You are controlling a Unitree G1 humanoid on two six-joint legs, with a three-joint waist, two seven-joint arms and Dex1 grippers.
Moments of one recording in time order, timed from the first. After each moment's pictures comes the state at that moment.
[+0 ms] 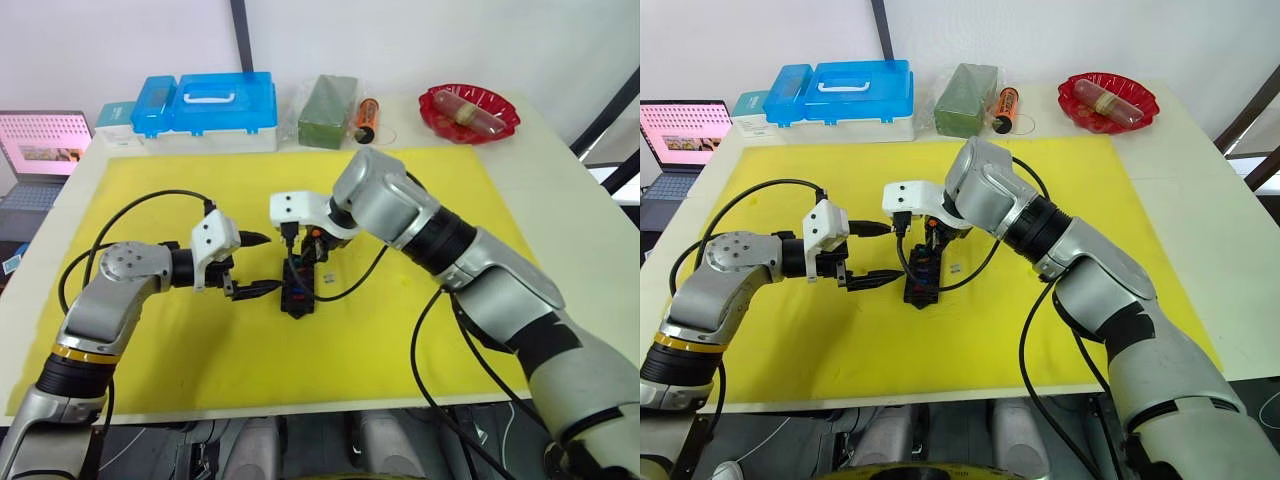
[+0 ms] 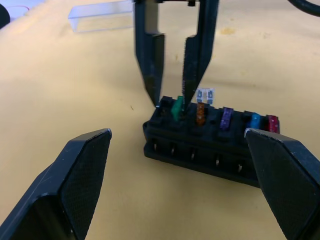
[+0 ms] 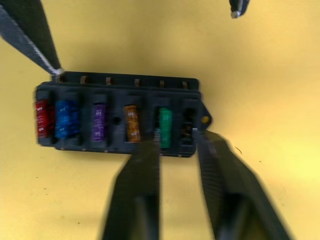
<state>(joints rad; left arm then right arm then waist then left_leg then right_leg) -0.39 0.72 -0.06 -0.12 -0.36 0.34 -1.09 -1.30 -0.31 0.78 0.38 -0.13 0.87 1.38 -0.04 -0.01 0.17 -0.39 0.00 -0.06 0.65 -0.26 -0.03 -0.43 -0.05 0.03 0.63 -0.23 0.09</state>
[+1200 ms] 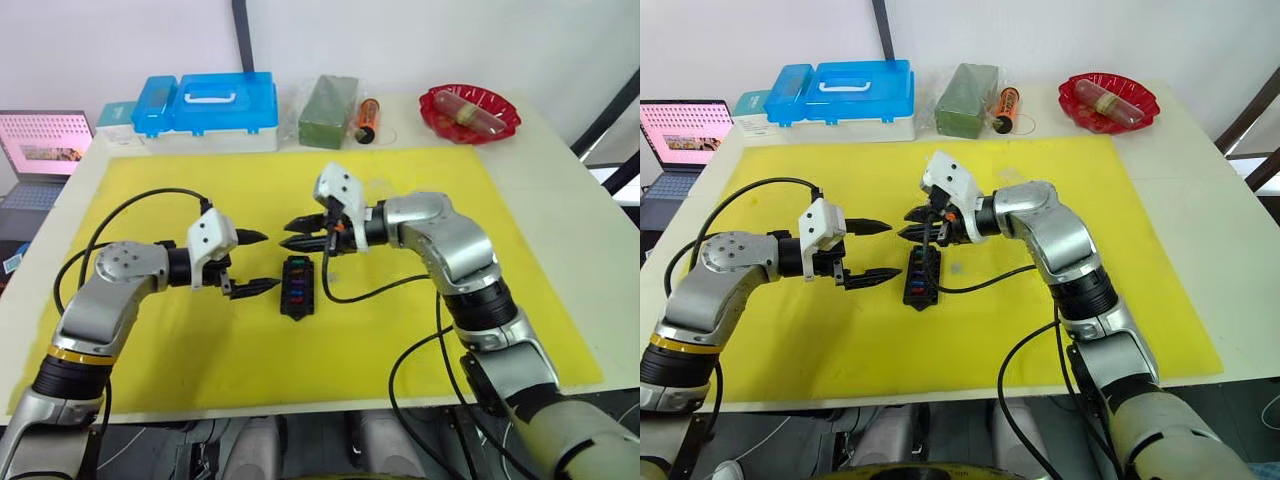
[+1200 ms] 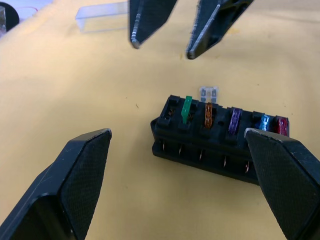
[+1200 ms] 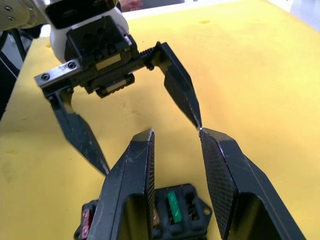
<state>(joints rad) -0.37 0.73 -0.05 -0.13 -0.36 0.35 -1.08 -0.80 -0.30 0.25 -0.04 0.20 0.79 1.04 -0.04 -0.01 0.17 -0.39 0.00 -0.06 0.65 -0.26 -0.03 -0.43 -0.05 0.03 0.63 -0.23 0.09</state>
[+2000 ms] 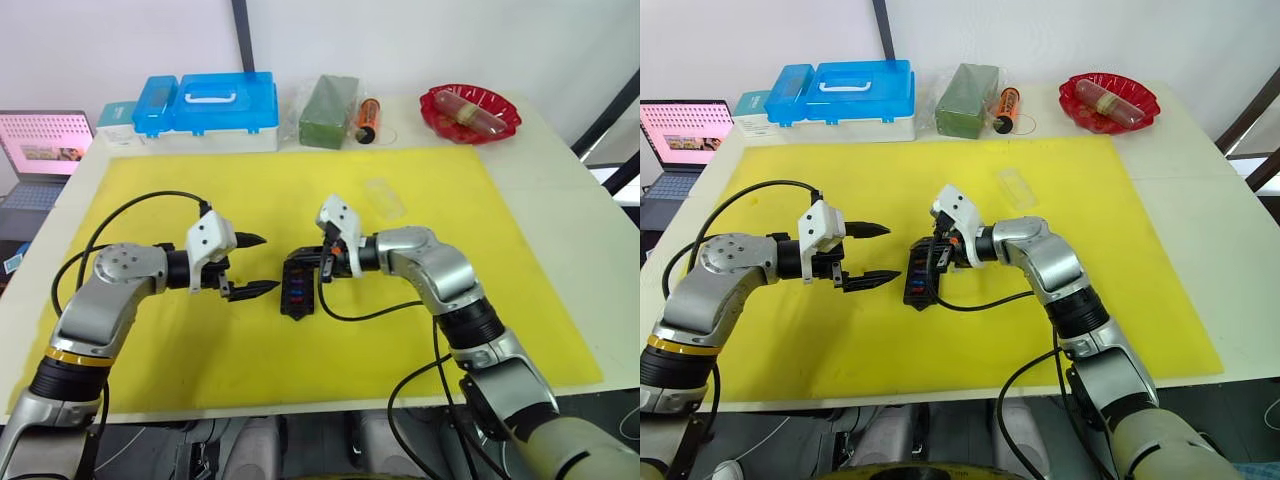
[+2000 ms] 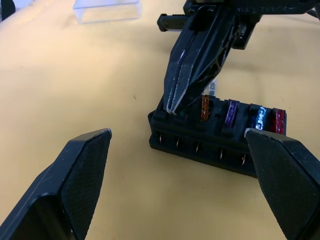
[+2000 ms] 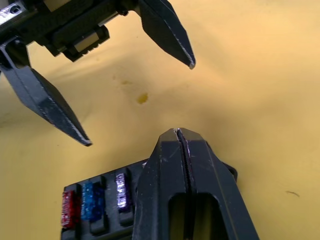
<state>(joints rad) -0.37 0.74 -0.05 -0.13 -0.36 0.37 -1.08 -0.74 -0.28 0.30 0.10 0.24 0.71 0.96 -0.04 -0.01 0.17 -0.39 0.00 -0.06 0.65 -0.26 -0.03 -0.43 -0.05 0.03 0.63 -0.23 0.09</state>
